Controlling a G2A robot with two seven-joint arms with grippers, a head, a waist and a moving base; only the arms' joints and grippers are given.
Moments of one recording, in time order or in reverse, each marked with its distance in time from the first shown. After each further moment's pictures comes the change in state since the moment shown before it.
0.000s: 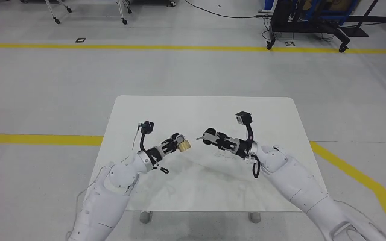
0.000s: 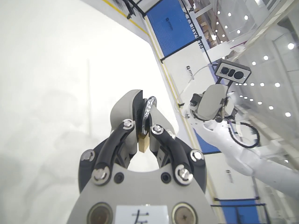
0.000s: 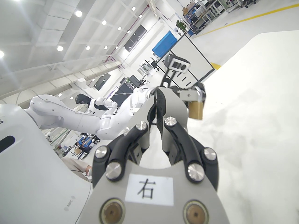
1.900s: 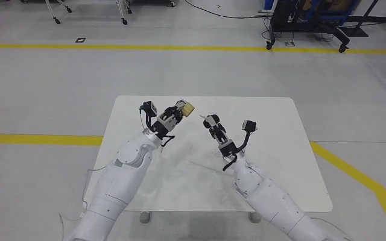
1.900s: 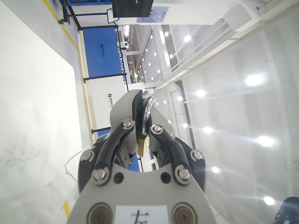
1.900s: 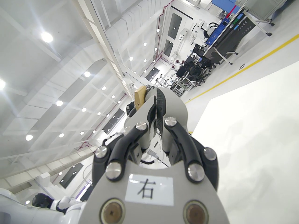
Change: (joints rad) left arm -0.202 -0.090 0.088 0.159 -0.505 -0.074 0.183; right arm -0.169 -0.153 -0.009 -0.130 -0.306 0.304 -0.864
